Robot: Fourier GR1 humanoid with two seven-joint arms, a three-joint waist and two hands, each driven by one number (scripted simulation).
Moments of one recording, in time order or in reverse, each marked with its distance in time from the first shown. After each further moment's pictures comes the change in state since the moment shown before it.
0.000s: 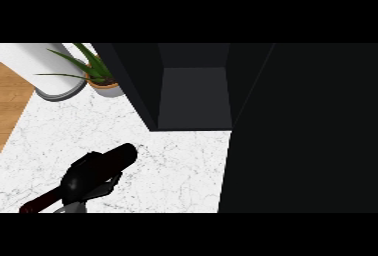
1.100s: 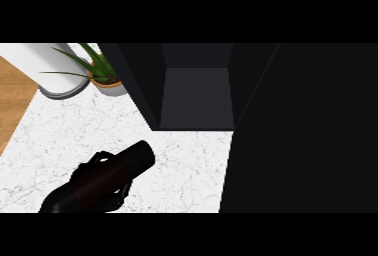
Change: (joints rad) left arm 0.352 -0.131 -0.235 -0.843 0.048 0.022 0.362; right arm 0.005 0.008 0.016 0.005 -0.008 -0.003 0.016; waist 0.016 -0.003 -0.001
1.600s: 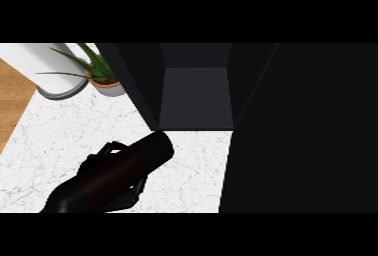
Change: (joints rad) left arm 0.022 -0.022 -0.166 -0.275 -0.020 0.189 0.196; right arm -0.013 0.014 0.007 0.000 0.004 -0.024 -0.003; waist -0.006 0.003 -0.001
